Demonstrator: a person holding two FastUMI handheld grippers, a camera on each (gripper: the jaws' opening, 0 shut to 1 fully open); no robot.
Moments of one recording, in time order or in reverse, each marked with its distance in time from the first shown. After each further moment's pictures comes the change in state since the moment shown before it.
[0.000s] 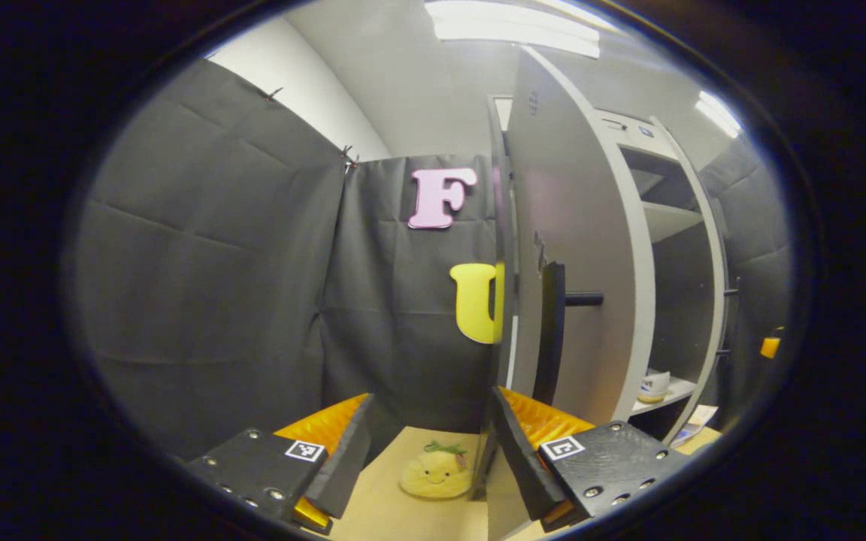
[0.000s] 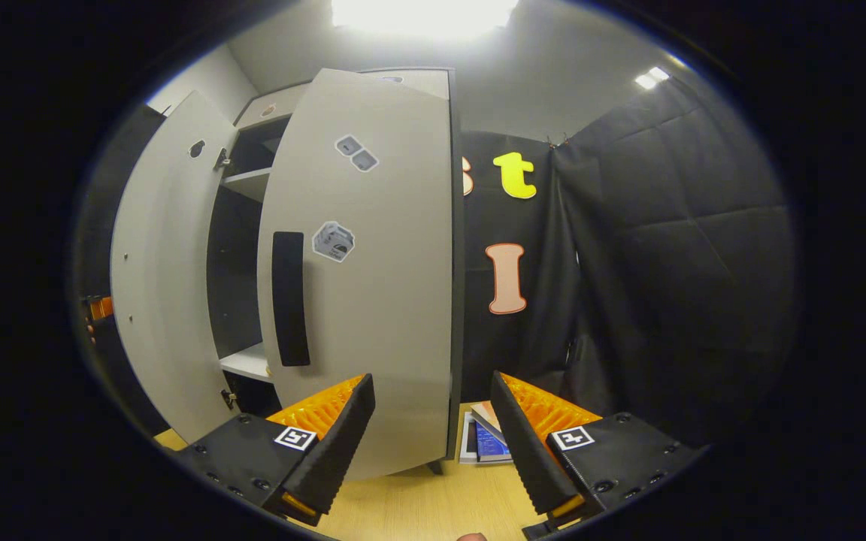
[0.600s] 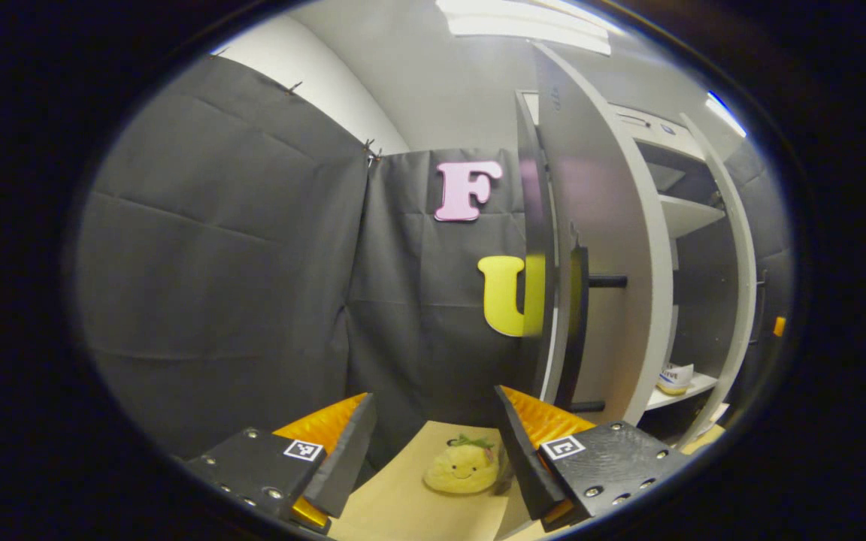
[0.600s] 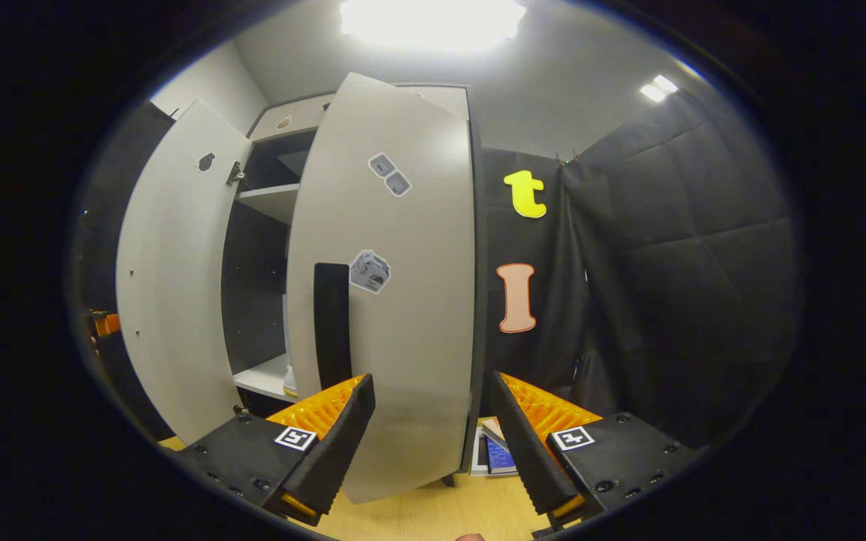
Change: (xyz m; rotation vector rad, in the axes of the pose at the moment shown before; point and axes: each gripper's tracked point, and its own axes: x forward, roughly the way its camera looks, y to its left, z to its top) left arm 0.002 0.056 -0.012 -0.022 0.027 0.092; right arm -0.003 0.025 0.027 -0.013 -0.055 0.007
